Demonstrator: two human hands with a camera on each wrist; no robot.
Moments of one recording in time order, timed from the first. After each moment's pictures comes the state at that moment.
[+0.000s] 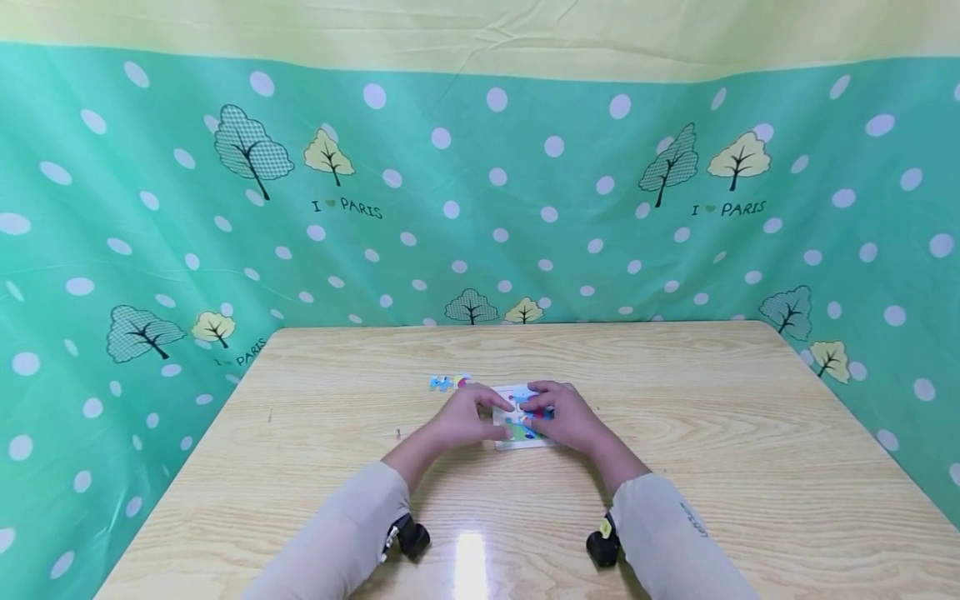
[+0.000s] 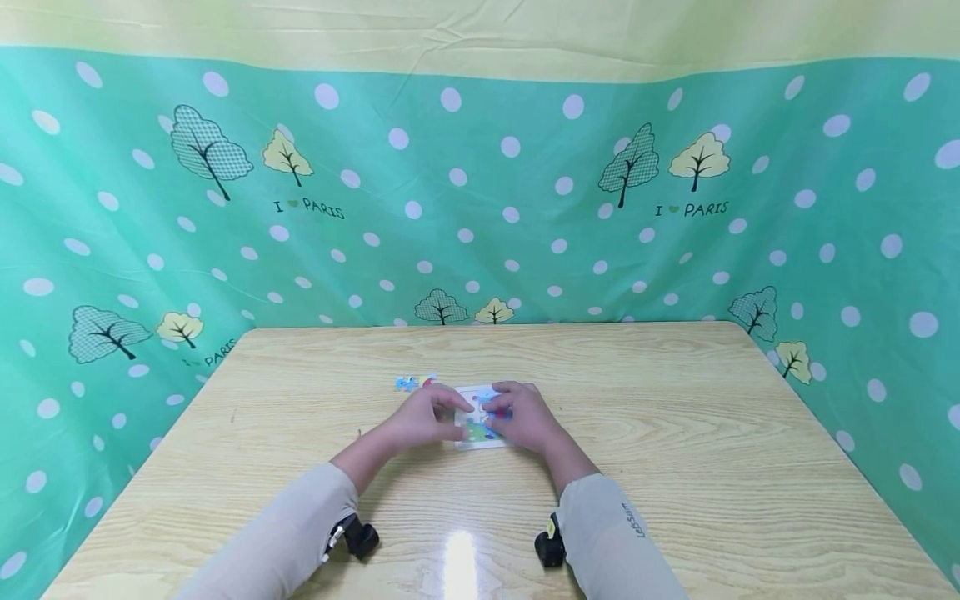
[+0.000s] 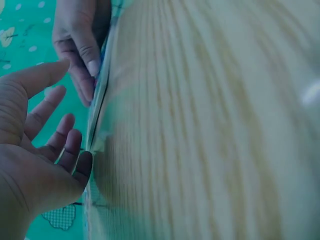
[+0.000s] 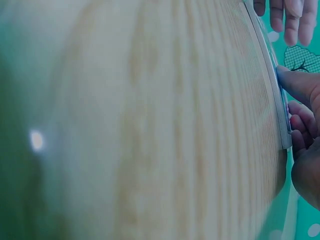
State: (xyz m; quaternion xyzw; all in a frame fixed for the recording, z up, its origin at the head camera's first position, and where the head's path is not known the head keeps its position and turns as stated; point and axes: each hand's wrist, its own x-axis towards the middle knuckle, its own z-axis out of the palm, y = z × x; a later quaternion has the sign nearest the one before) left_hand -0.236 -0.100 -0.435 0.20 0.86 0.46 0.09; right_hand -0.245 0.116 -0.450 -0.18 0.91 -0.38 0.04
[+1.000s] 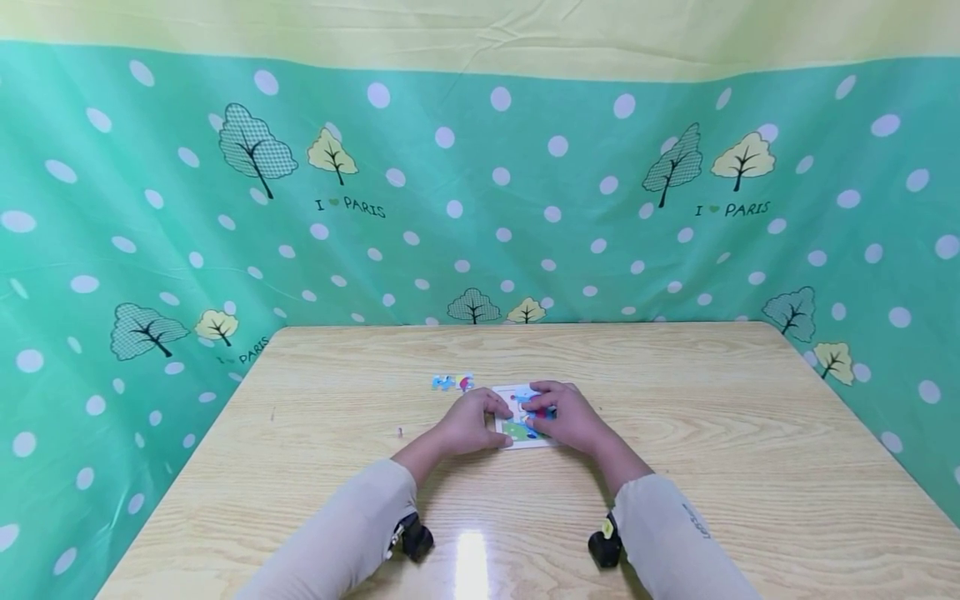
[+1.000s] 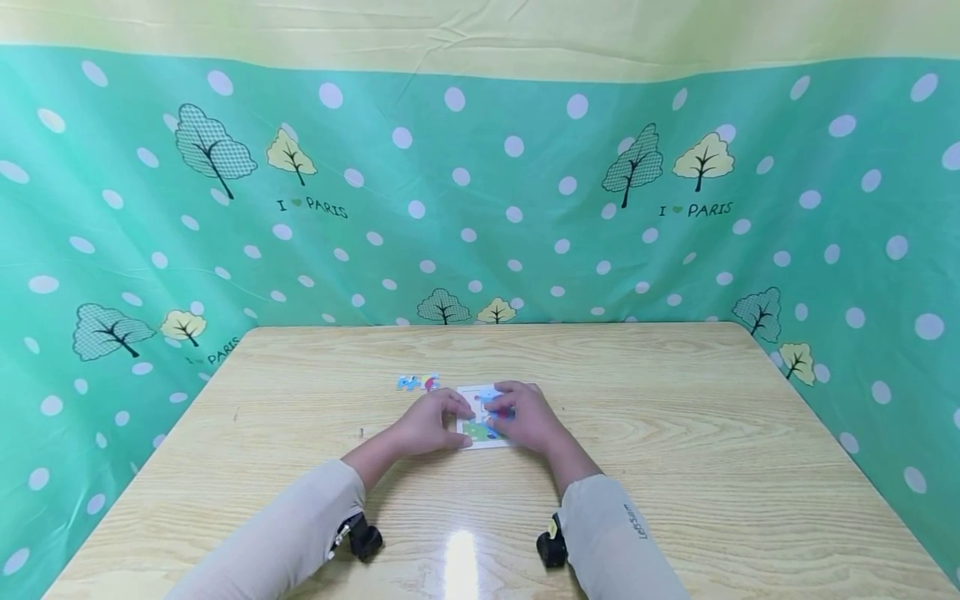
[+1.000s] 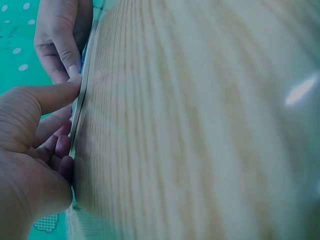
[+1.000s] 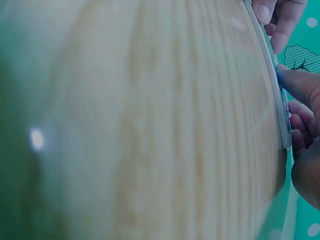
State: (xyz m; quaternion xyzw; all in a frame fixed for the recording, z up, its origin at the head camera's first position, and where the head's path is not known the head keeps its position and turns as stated) left_hand -0.238 -0.097 -0.444 0.22 0.89 0.39 0.09; right_hand -0.245 0.116 -0.449 -0.18 0.91 -0.38 0.05
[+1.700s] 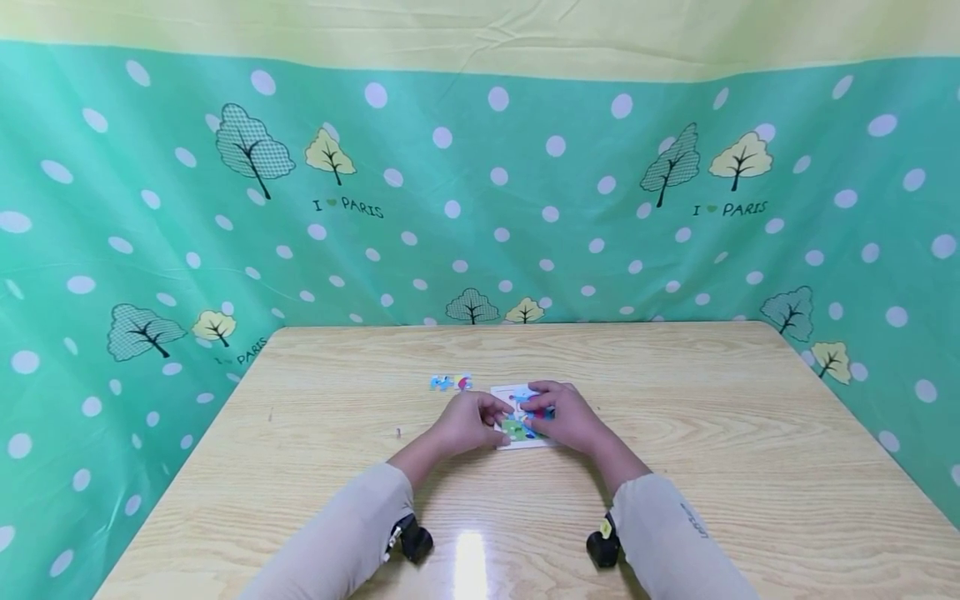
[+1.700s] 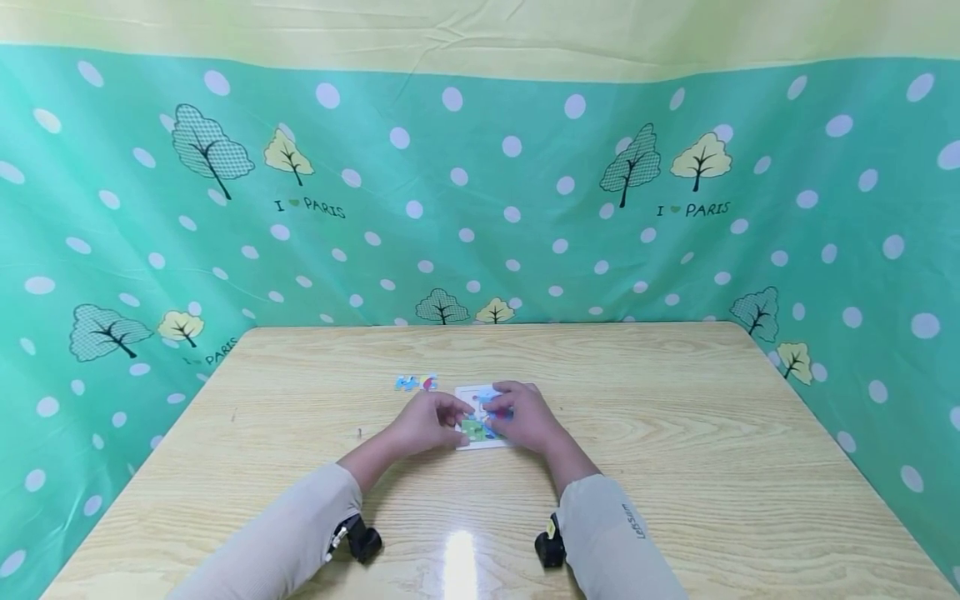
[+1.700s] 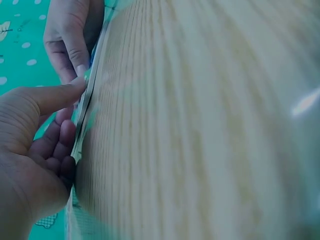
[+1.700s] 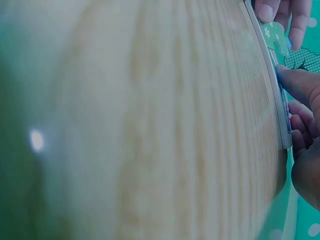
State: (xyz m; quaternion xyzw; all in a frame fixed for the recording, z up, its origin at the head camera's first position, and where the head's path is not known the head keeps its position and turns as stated) left_hand -0.237 -0.098 -0.445 0.20 0.86 0.47 0.09; right_hand -0.246 0.117 -0.451 -0.18 0.90 -0.38 0.04
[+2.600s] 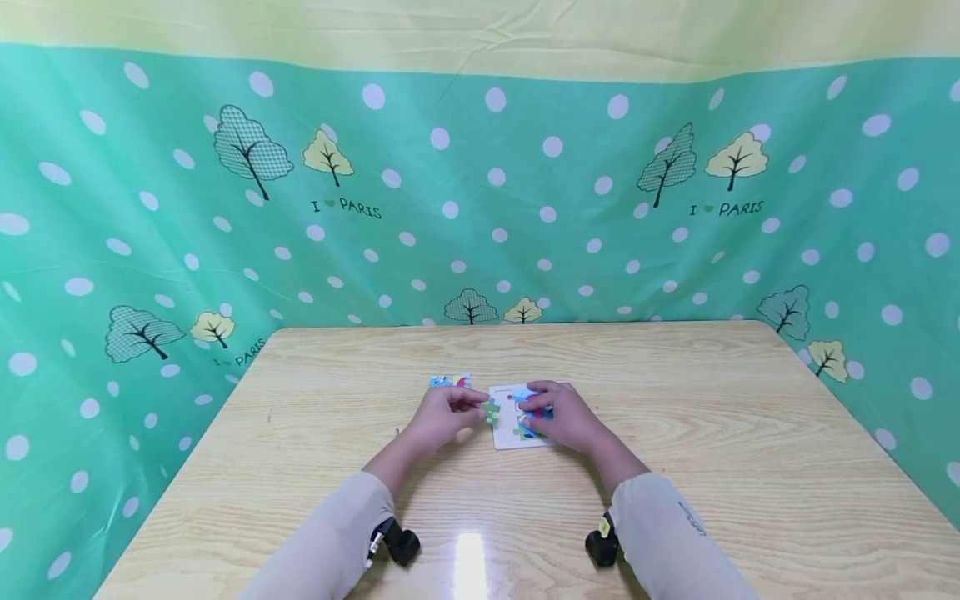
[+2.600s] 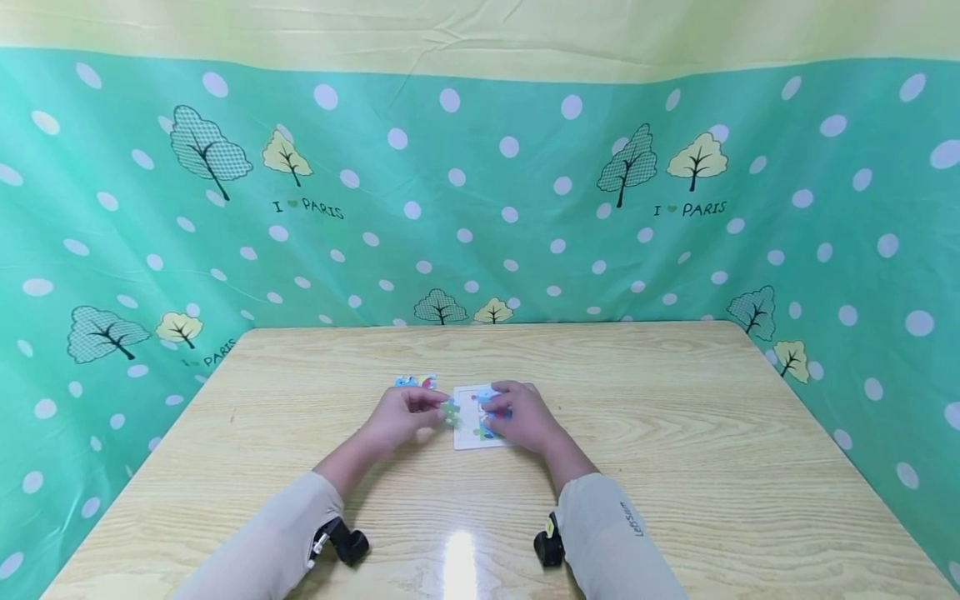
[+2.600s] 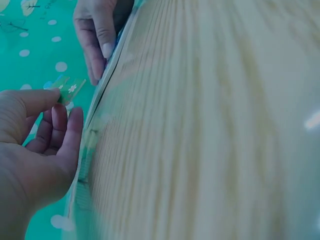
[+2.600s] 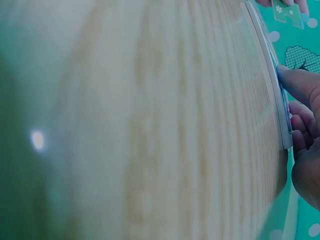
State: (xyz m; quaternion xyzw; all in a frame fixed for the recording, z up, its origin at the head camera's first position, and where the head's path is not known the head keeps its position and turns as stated) left_hand -0.236 -0.124 -0.447 0.09 0.80 0.59 0.08; right_hand -0.244 0.116 -0.451 -0.17 0.90 -0.39 0.05
